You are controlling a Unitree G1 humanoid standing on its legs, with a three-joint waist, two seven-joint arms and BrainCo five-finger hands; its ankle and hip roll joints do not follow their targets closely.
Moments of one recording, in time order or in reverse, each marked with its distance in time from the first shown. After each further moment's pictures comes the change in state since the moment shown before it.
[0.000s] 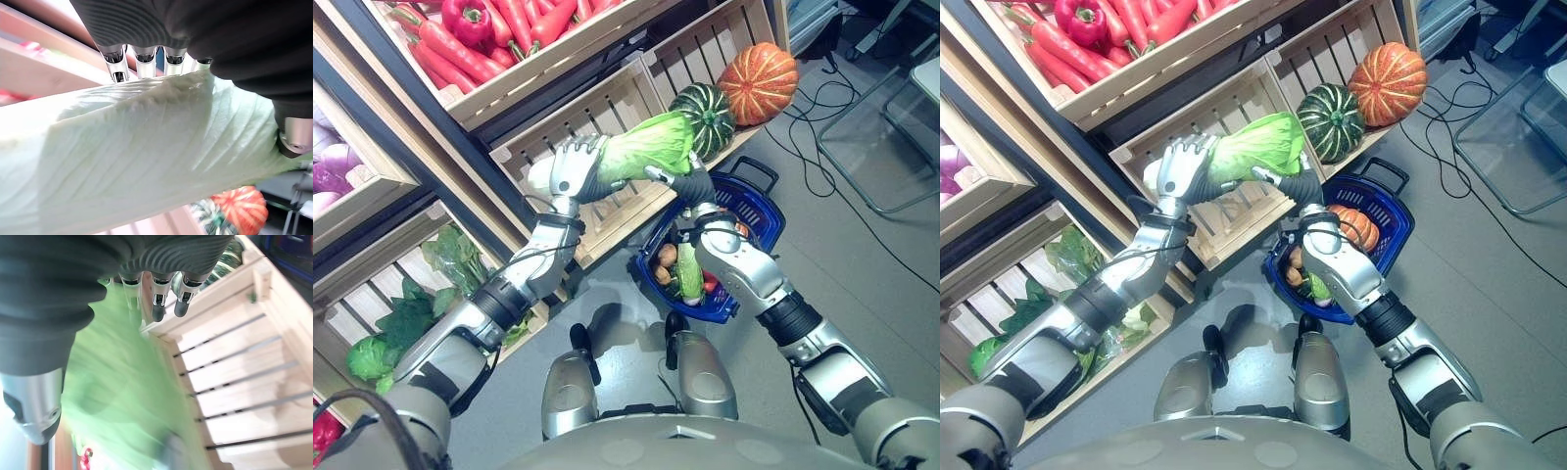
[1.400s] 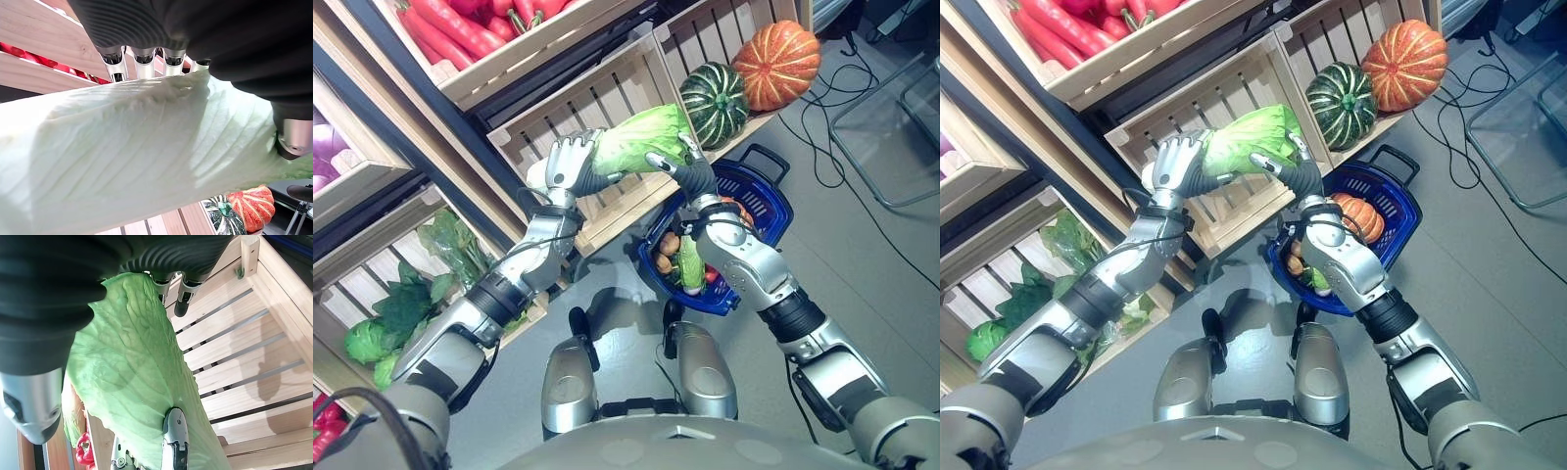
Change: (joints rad) left arm -0.035 0.010 0.029 -0.060 -0.017 0.009 -0.071; right arm -0.009 0.022 -0.034 -0.047 0.074 0.040 0.029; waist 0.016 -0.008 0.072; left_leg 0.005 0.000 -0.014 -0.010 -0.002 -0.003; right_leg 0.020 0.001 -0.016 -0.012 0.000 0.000
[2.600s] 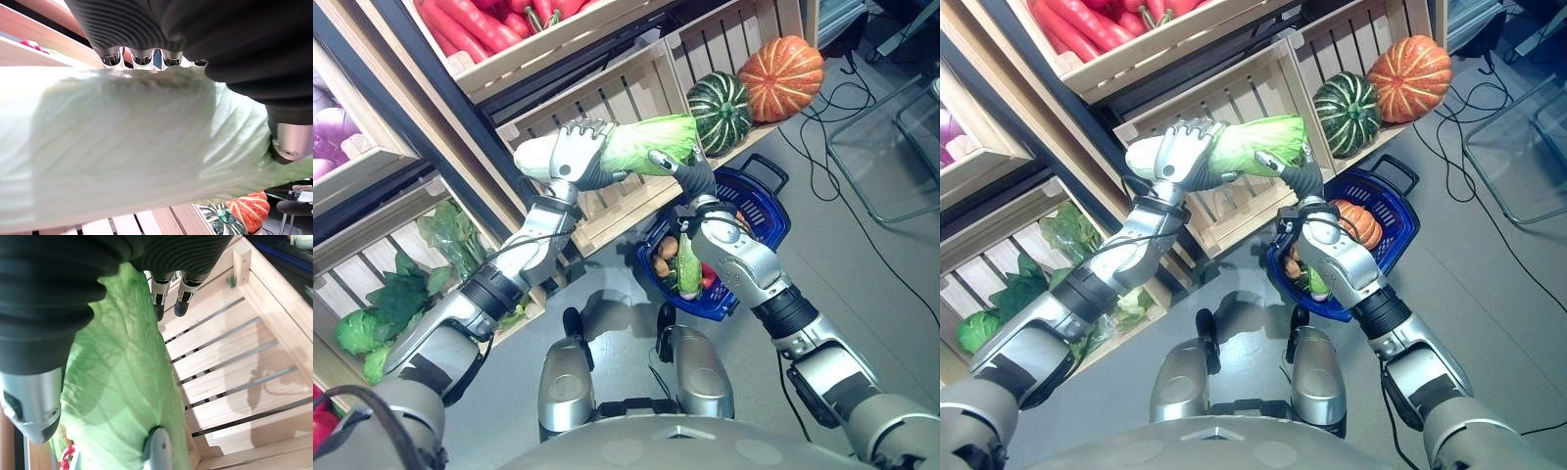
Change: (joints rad) left arm -0.037 0.032 -0.018 -0.030 0.171 -0.039 -0.062; right arm -0.022 0.034 0.008 0.065 0.040 0.001 -0.080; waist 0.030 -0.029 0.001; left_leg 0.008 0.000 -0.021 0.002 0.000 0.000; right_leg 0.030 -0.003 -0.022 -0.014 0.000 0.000
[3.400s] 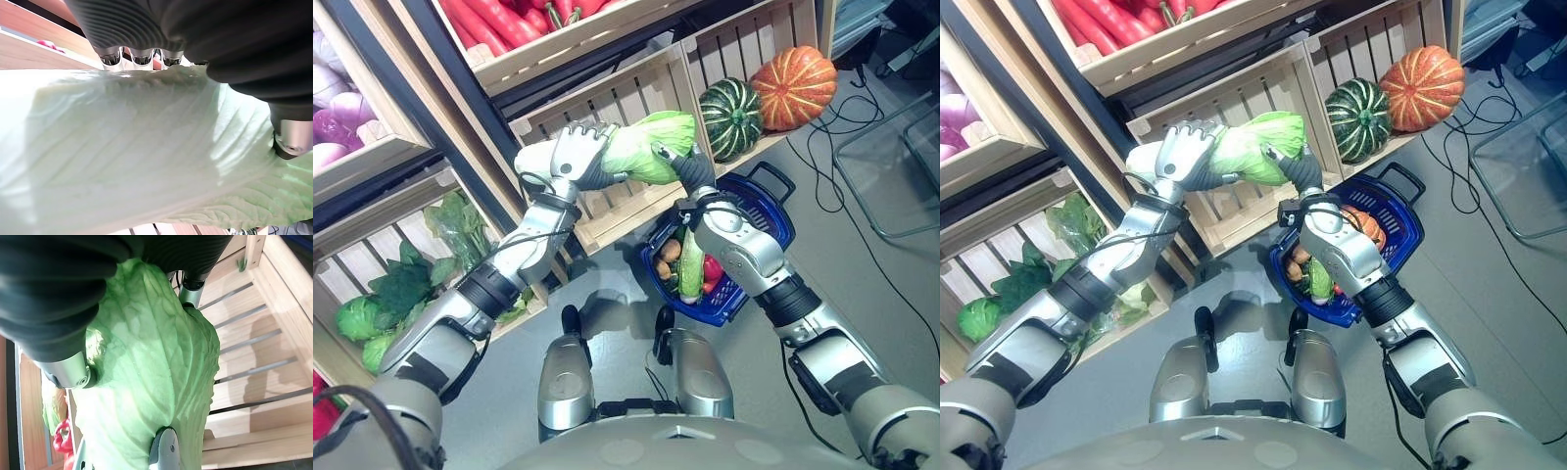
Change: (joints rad) left arm -0.008 0.023 -0.010 -0.005 0.000 -0.019 -0.049; right arm -0.059 -0.022 0.004 0.047 0.019 0.028 0.087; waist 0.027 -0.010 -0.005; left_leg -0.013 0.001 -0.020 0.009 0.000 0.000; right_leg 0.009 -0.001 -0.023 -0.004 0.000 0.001
